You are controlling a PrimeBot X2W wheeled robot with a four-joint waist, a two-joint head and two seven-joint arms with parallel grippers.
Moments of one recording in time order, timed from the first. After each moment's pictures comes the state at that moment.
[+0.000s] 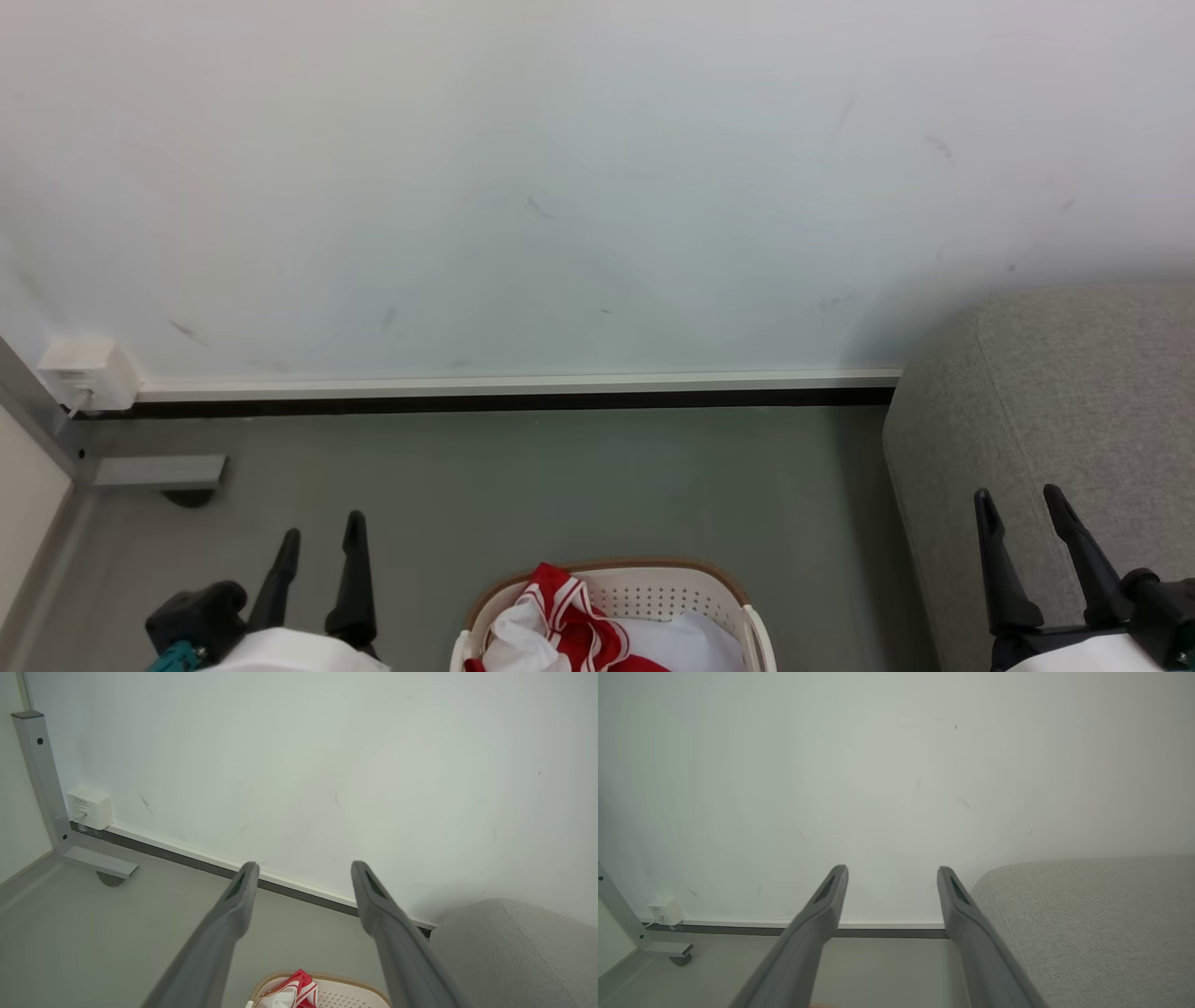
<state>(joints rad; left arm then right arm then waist) -0.08 0.06 -0.01 0.27 -0.40 -0.01 -0.17 -0.08 -0.15 0.08 0.24 0.36 0.13 -0.23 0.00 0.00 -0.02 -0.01</state>
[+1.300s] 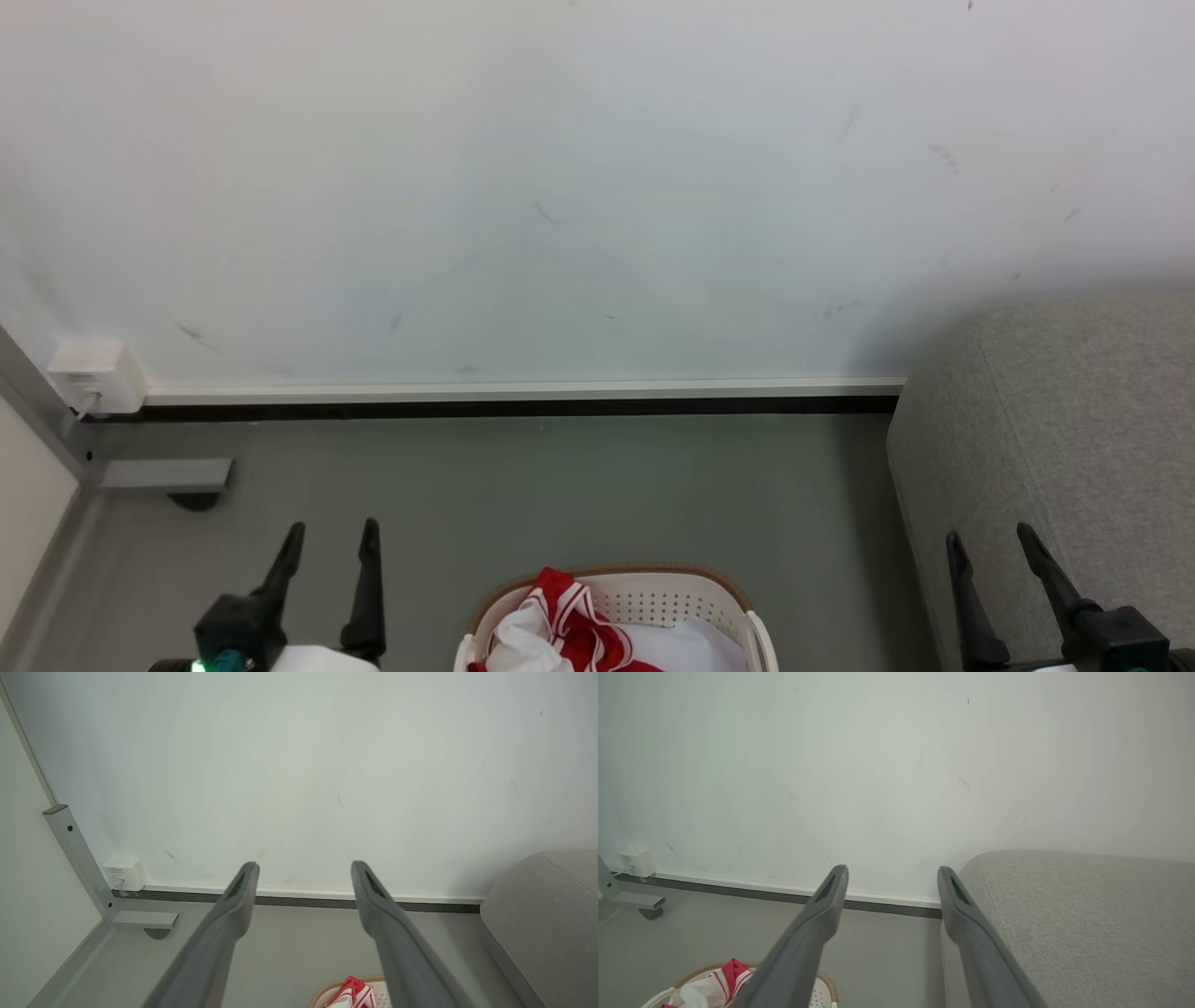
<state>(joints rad) -0.08 0.06 0.00 0.30 -0.10 -0.02 -0.25 -0.06 -0.07 0.01 0.33 0.12 0.13 -0.26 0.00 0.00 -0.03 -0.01</state>
